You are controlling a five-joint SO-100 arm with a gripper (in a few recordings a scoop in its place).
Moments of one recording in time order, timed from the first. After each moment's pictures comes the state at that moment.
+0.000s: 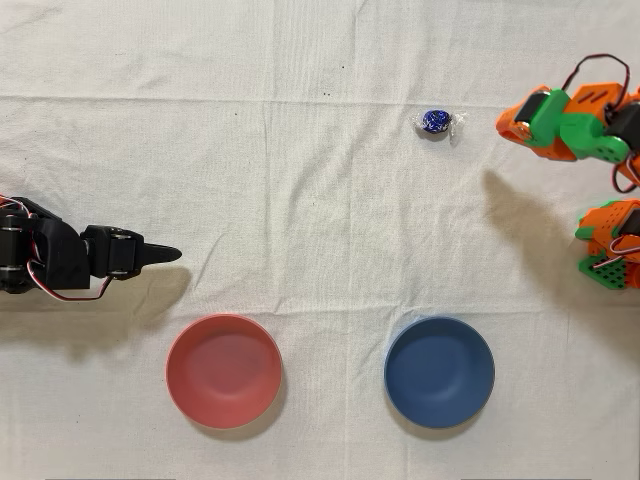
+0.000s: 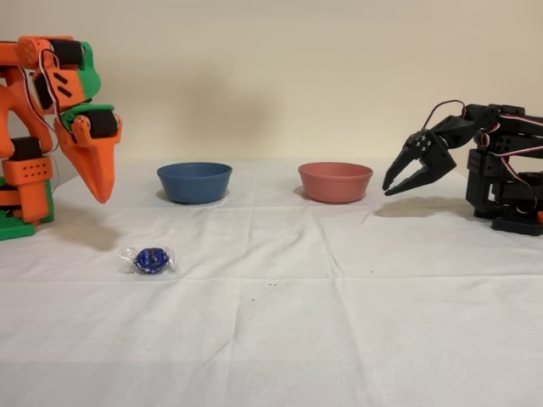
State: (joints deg) arm 36.7 107.8 114.1 66.8 -6.9
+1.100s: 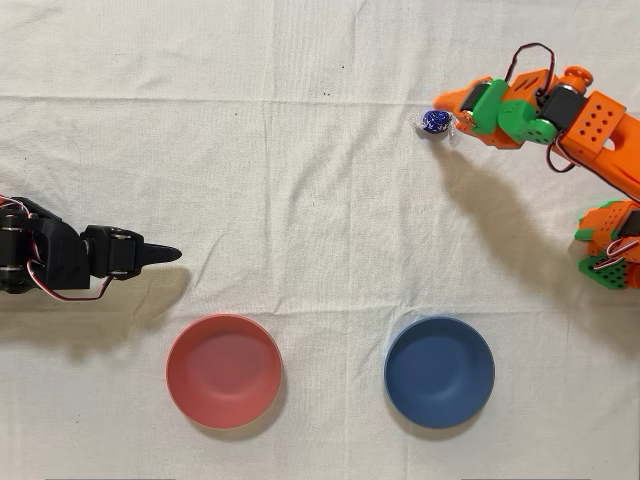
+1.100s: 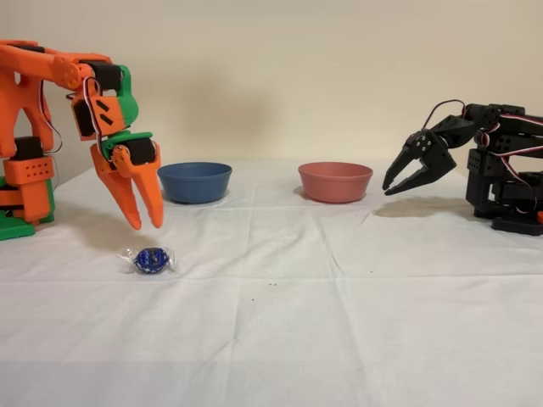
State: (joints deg) arm 32.2 85.7 99.6 62.5 -3.7
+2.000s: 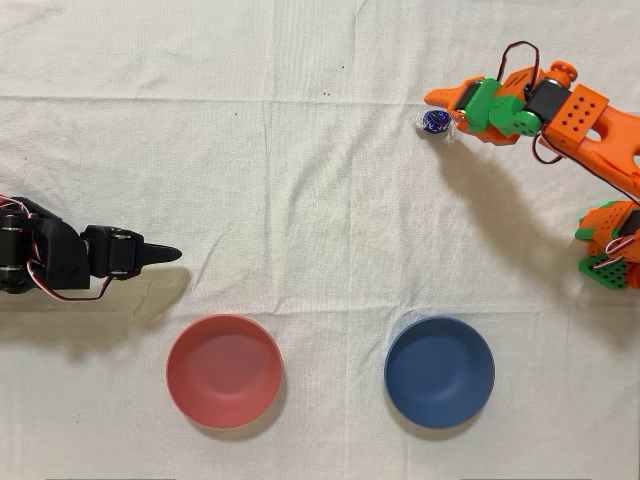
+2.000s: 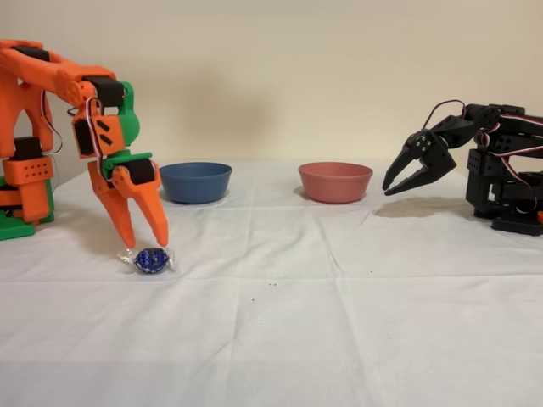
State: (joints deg) arm 34.9 78.9 98.6 61.3 -7.3
